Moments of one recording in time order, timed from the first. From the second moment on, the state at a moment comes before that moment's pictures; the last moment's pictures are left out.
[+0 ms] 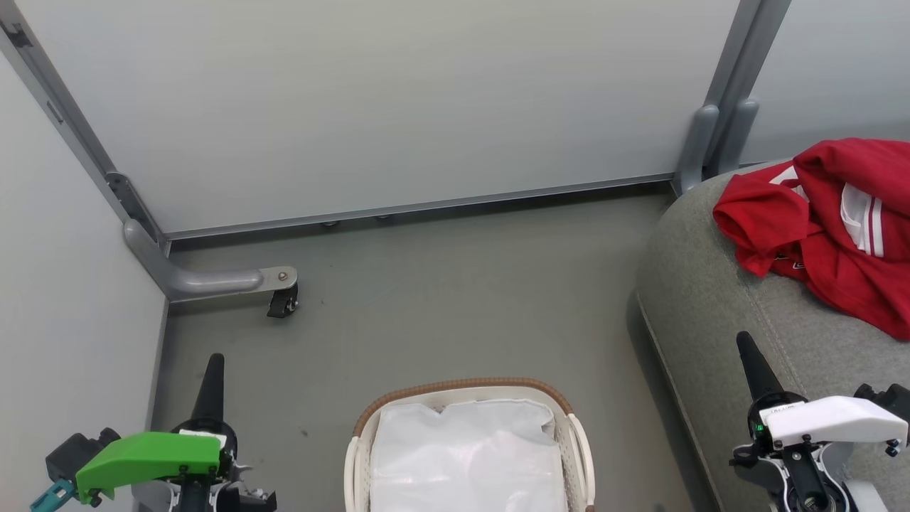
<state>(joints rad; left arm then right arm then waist) -0.07 0.06 0.02 0.27 -1.35 -0.11 0.02 -0.09 -0.04 -0.09 0.27 1.27 0.13 0.03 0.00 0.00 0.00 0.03</state>
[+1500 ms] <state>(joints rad) -0.10 0.06 0.10 0.24 -1.62 -0.13 0.10 -0.10 -0.05 -0.11 0.25 1.61 0.13 0.12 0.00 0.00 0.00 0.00</state>
